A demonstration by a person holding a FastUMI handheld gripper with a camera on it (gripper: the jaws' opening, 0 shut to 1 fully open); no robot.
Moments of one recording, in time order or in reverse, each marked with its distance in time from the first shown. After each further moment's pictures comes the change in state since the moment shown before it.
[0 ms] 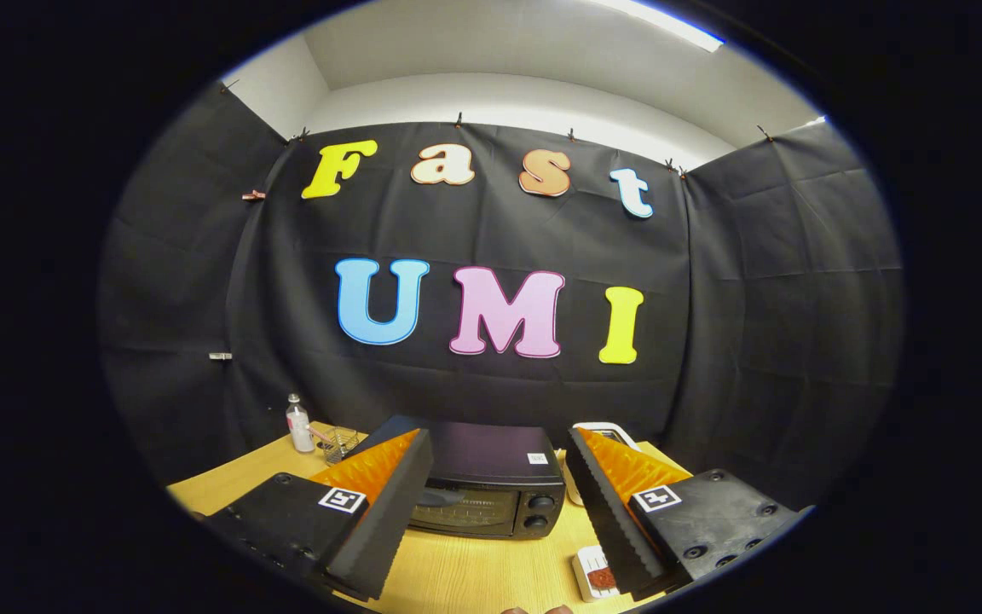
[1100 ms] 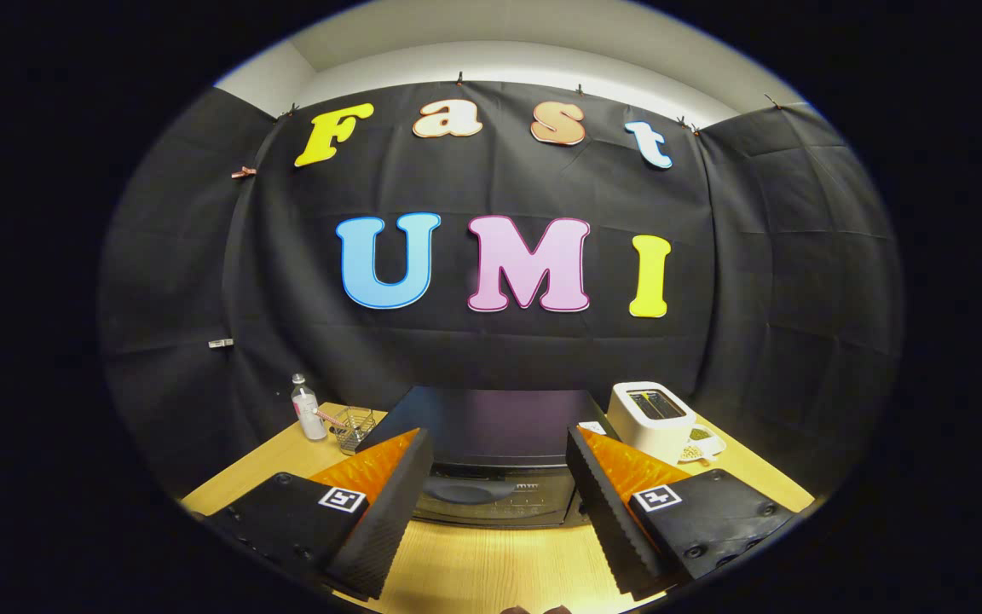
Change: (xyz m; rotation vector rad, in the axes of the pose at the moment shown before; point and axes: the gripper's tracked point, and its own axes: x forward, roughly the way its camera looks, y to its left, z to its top) arm 0.084 0.060 -0.067 0.054 0.153 0.015
